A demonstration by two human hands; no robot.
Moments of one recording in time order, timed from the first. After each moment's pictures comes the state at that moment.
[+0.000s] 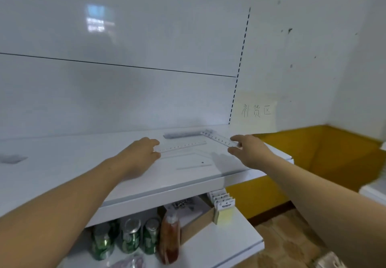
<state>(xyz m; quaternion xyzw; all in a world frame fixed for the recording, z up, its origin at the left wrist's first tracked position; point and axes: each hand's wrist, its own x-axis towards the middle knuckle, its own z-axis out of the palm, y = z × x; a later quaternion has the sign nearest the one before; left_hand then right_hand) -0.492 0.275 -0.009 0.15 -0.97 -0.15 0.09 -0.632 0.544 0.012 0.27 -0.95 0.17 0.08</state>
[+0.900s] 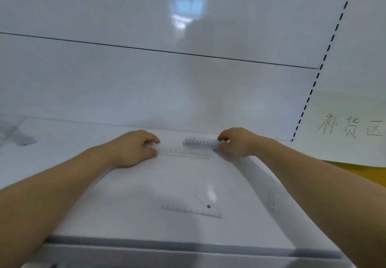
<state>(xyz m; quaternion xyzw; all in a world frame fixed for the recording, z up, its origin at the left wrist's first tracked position) -0.554 0.222 -0.014 0.31 -0.93 -0.17 0.09 -0.808 0.384 0.008 0.54 -0.84 0.01 -0.02</state>
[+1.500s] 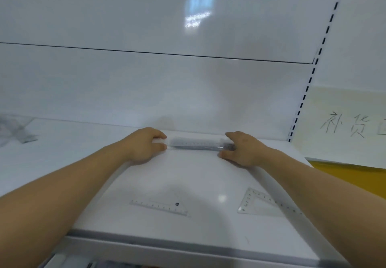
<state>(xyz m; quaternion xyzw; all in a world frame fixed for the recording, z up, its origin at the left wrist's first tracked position) -0.612 0.264 -0.010 0.37 -0.90 -0.17 0.14 -0.853 0.427 -0.011 0.56 -0.82 0.09 -0.03</state>
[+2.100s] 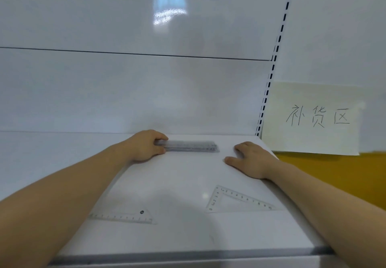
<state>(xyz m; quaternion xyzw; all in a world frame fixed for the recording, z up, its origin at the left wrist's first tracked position) -0.694 0.275 -0.016 0.30 -0.94 -0.15 0.08 -0.899 0.506 -0.031 0.47 -0.88 0.09 -0.05</state>
